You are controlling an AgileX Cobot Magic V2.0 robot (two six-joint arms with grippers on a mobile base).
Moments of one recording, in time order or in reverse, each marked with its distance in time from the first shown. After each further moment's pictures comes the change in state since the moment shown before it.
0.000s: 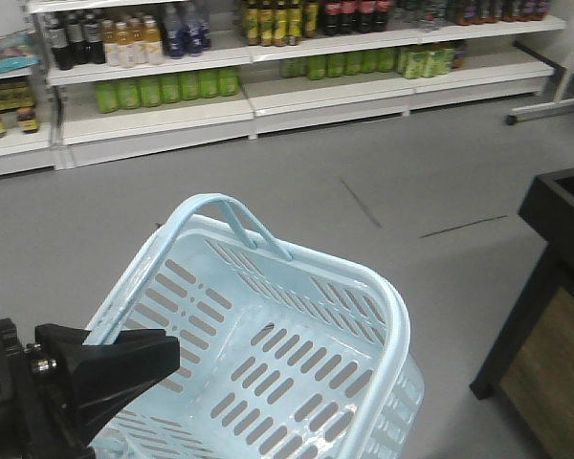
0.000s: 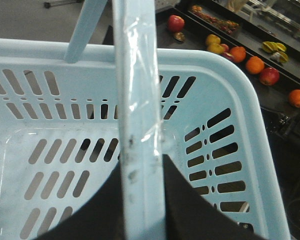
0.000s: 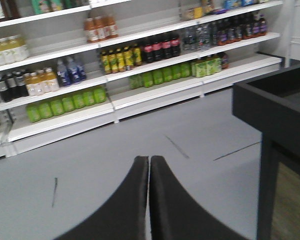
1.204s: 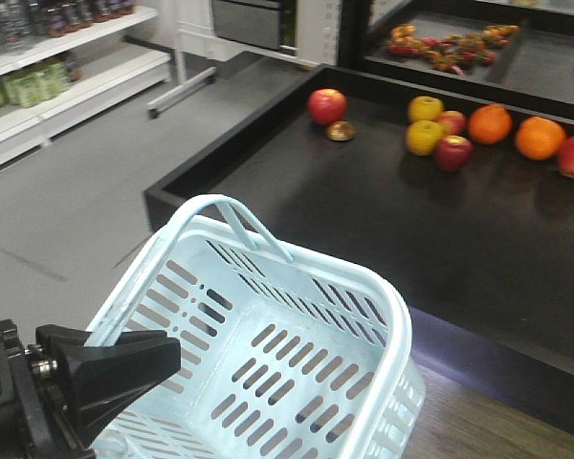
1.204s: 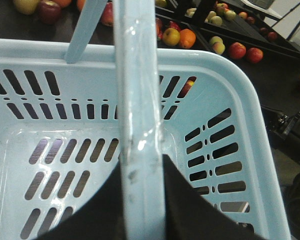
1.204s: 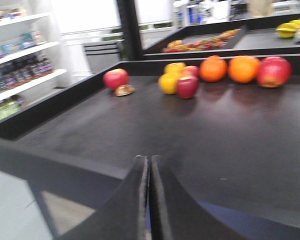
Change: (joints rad) left arm 0.000 0.000 0.000 0.000 0.000 0.000; right arm 0.000 0.000 0.000 0.000 0.000 0.000
